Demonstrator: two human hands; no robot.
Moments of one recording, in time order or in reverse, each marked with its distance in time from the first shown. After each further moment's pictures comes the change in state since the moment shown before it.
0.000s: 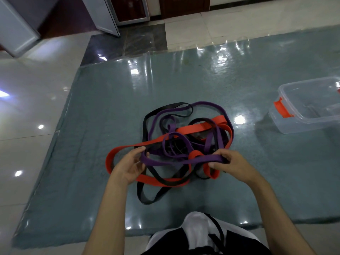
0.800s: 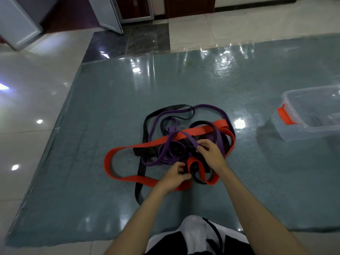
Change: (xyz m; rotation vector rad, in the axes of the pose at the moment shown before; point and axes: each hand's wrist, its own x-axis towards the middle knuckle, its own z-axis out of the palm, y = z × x) left_hand 0.046 -0.114 0.072 0.898 -0.240 0.212; right_hand 0.092 0.022 0.053 -0.025 0.300 0.102
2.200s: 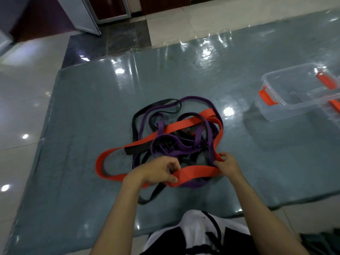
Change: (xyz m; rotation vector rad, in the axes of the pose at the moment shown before) left_hand -0.061 0.069 -0.057 0.553 -0.424 0.245; right_hand -0.056 0.083 -0.044 -0.062 0.193 0.551
